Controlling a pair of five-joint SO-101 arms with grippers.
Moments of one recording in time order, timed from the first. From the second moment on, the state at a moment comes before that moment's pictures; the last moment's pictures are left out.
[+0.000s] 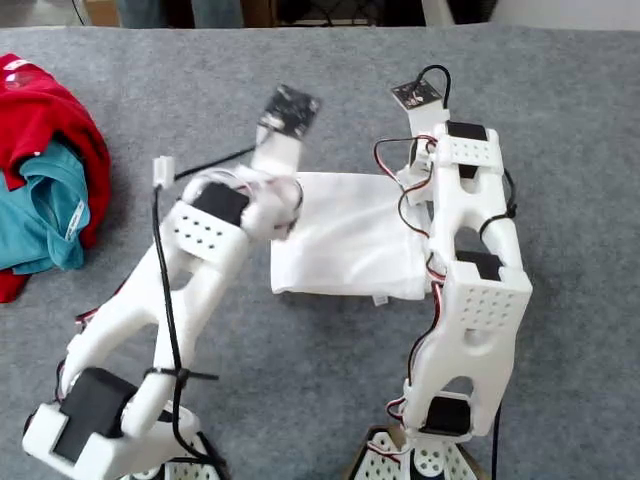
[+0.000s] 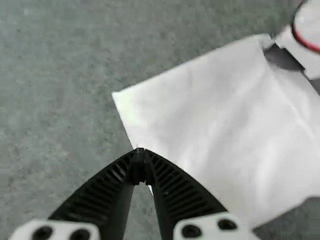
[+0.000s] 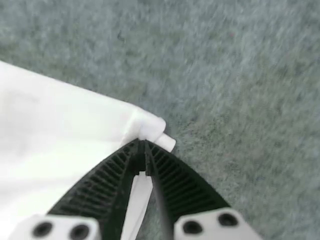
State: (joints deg) left arm 18.4 -11.6 21.9 47.6 -0.7; right arm 7.4 37.8 -15.5 65.0 25.8
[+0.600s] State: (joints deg) left arm 13.6 20.7 9.6 35.6 17.5; right arm 7.6 23.8 -28.2 85.5 23.6
